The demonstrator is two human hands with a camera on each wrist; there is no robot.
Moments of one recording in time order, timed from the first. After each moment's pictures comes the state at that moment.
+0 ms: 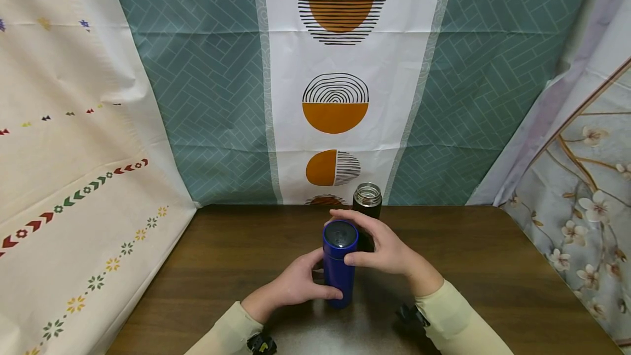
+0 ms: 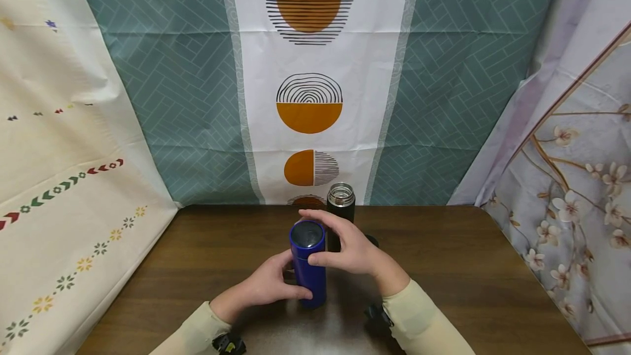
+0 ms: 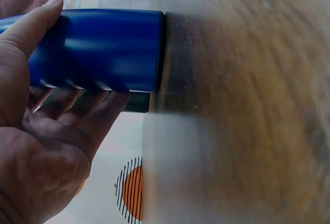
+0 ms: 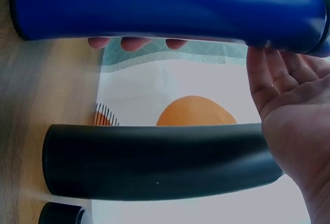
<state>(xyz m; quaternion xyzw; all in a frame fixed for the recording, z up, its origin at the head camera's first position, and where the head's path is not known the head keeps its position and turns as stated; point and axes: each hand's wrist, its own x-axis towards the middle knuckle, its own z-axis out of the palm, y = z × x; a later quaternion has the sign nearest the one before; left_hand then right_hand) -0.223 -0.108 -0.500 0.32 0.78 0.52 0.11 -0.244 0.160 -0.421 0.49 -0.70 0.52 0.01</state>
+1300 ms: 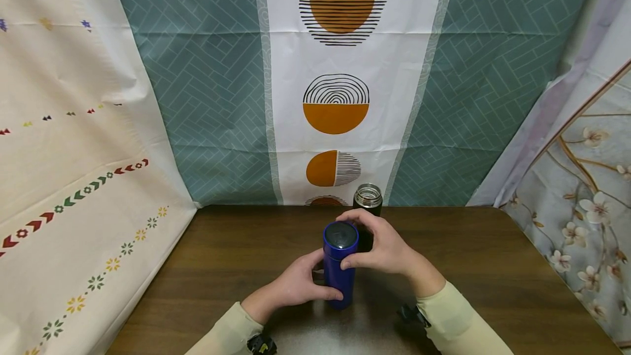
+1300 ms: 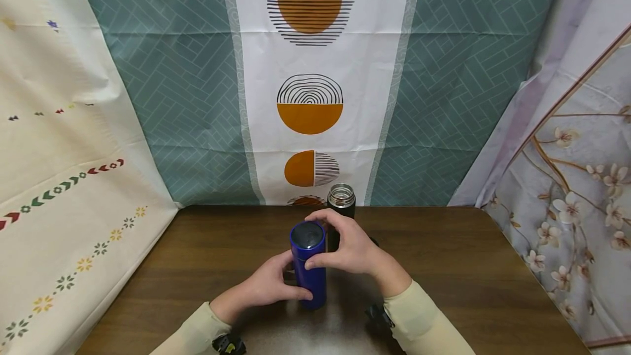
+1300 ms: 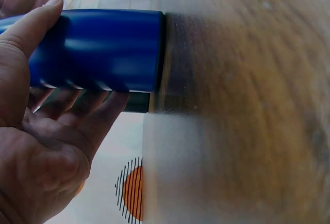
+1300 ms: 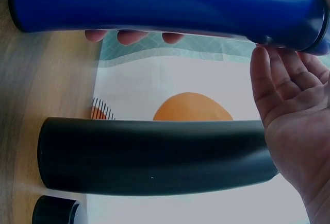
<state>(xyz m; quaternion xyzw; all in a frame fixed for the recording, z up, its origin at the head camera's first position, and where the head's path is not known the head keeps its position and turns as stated) -0.223 -0.109 -0.499 0.32 0.79 0.51 0.11 -0.245 0.160 -0.422 0.46 -0.73 0.50 0.08</state>
